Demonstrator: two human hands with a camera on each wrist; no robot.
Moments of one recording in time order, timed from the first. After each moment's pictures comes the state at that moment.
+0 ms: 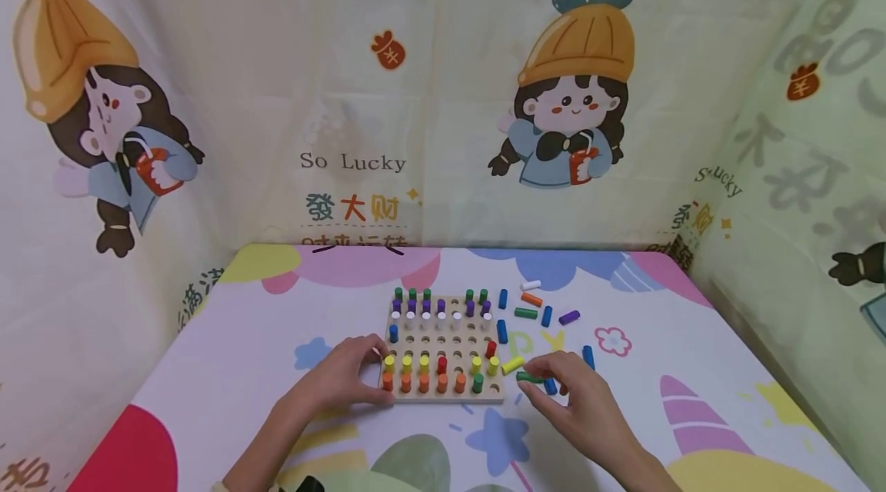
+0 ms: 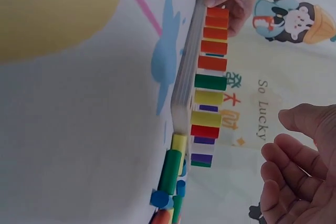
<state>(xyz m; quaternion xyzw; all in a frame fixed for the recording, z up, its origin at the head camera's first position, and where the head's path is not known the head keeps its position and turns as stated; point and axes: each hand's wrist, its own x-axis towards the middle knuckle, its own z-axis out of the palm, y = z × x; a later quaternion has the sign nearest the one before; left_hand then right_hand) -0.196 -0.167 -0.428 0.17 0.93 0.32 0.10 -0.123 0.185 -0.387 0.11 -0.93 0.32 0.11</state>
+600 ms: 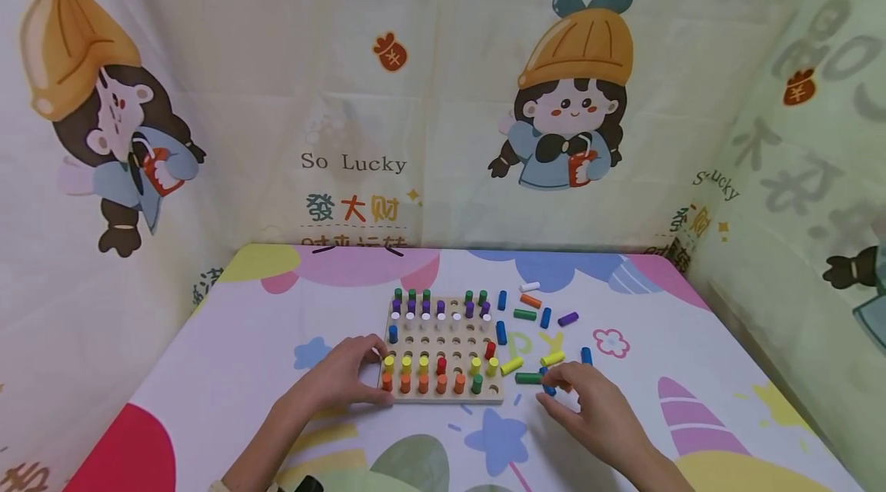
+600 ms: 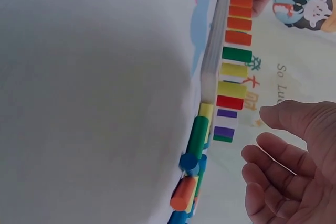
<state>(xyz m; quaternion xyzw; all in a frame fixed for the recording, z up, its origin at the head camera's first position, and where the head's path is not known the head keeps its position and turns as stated) -0.195 -0.165 -0.425 0.15 0.93 0.33 0.11 -0.126 0.209 -0.397 0.08 -0.97 0.24 0.05</state>
